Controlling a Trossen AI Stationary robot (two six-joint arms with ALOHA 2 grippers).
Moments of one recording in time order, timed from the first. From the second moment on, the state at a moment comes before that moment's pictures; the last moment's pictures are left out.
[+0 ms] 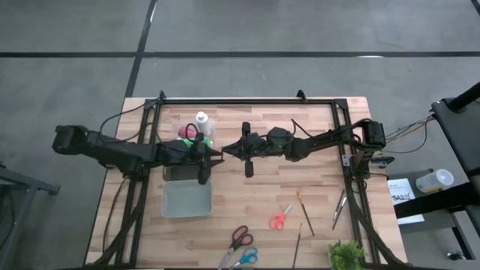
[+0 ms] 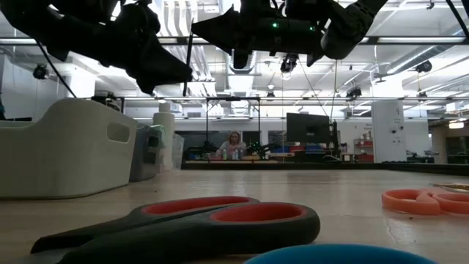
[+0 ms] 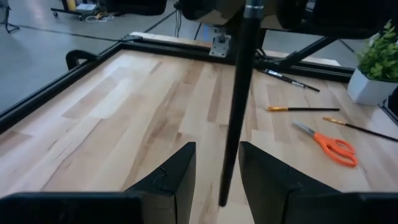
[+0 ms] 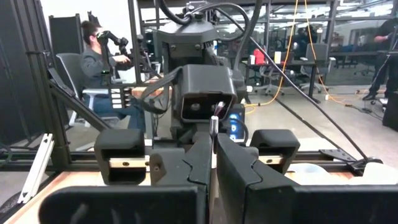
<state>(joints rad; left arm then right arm) -0.02 1.17 0.43 0.43 -0.14 -0.13 -0.07 1.81 0.99 0.92 -0.13 0.07</state>
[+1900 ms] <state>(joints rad) -0.02 1.19 0.43 0.42 -0.13 -0.08 -0.07 1.81 0.99 0.90 -0.13 -0.01</state>
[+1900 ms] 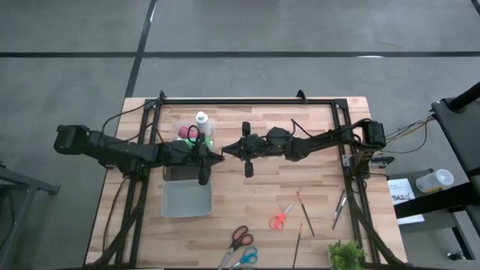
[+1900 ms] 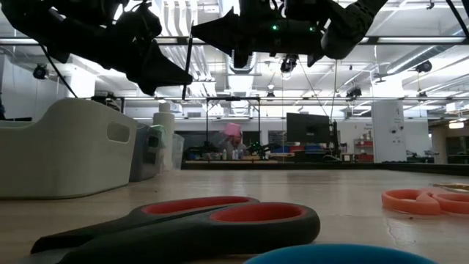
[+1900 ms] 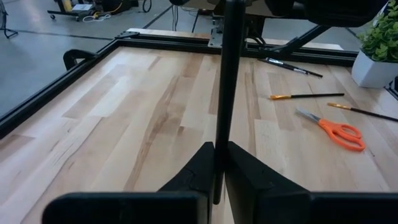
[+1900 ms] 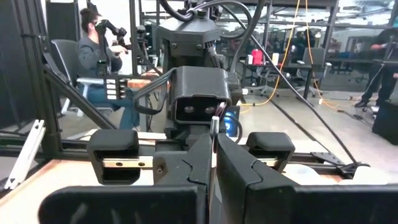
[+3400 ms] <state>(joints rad) -0.02 1.19 0.43 0.43 -0.13 -0.08 -0.07 1.81 0.99 0.89 -0.13 0.11</state>
